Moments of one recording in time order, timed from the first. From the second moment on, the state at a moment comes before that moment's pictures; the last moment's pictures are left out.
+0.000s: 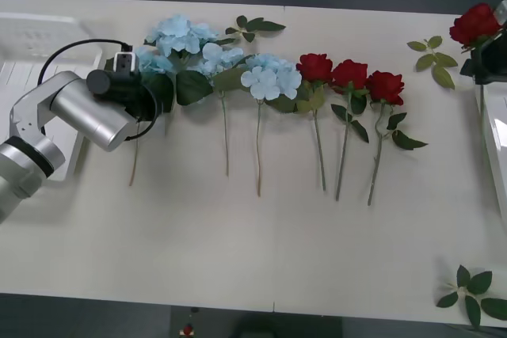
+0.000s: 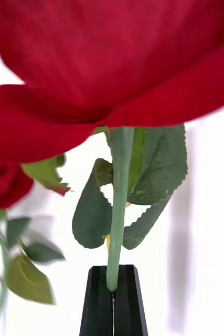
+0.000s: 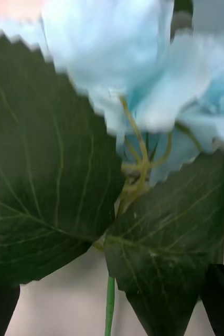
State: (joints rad) right arm -1.02 -1.13 0.77 -1.02 -1.35 1.17 1.42; left arm -0.69 0.62 -0.60 -1.18 0.35 0.76 -0.92
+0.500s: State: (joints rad) right arm -1.01 -1.21 0.69 -0.69 -1.00 1.10 2.02; left arm -0.70 0.62 -0.67 -1.14 0.31 0.72 -0.92
